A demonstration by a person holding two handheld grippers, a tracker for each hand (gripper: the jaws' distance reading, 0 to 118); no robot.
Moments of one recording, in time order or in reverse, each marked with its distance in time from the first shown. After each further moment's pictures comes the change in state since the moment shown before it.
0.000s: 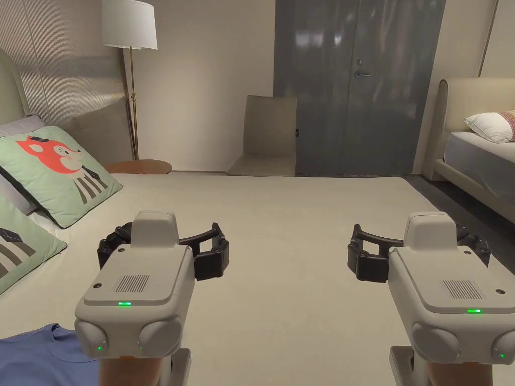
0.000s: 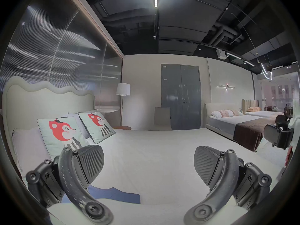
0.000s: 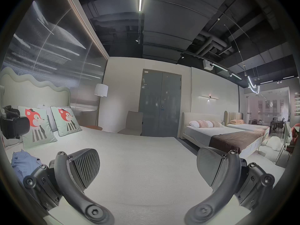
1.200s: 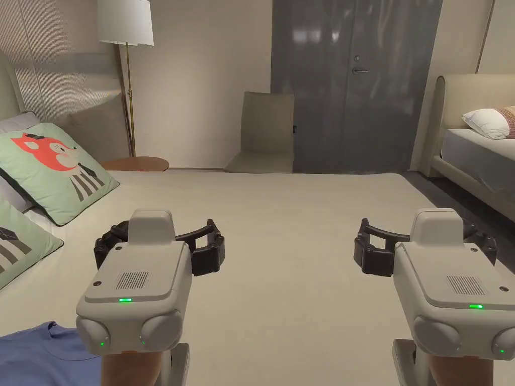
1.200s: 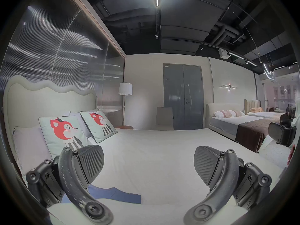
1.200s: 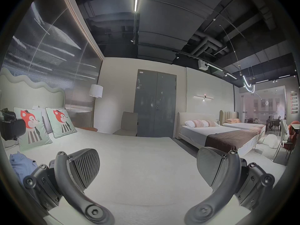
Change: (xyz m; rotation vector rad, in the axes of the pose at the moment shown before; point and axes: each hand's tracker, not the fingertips) left arm -0.001 -0.002 -0.008 0.003 0.032 0.016; right arm 0.008 -0.003 -0.008 0.008 -0.051 -0.012
